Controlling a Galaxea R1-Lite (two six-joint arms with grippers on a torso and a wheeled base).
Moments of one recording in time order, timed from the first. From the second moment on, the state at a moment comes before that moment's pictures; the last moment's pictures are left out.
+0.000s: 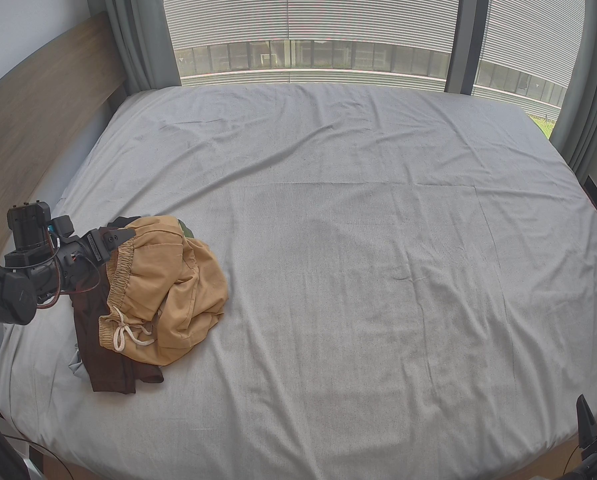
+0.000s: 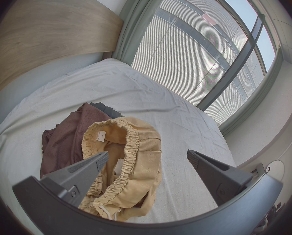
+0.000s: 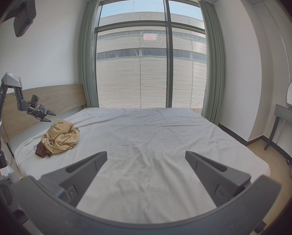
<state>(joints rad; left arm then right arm) 0.14 1.86 -0.77 -0.74 -0.36 -0.40 0.00 0.02 -0.02 0.00 -0.01 0.00</state>
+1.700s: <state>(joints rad) 0.04 2.05 -0.90 -0.83 -0.34 -0.45 0.00 0.02 -0.02 0.00 -0.01 0.00</state>
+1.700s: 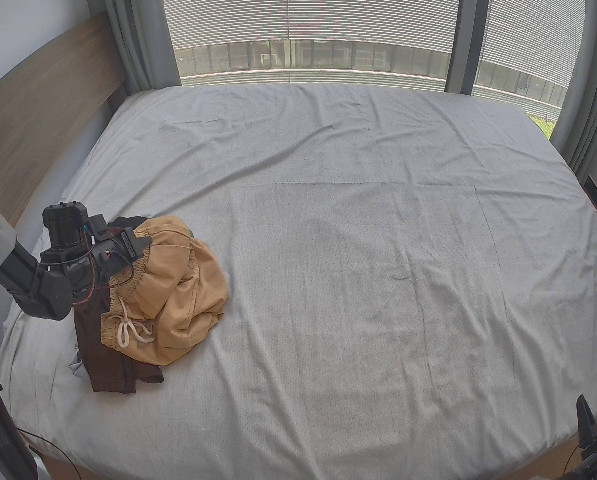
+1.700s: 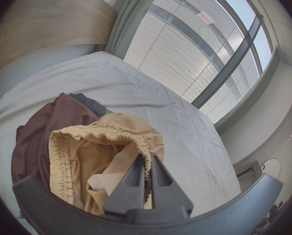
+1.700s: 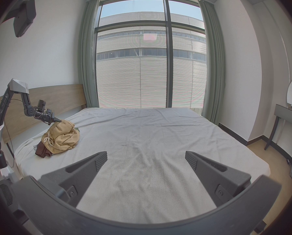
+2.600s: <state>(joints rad) -0.21 1.66 -0.83 -0.86 -0.38 -0.56 0.00 0.02 -0.02 0.00 -0.01 -0.01</state>
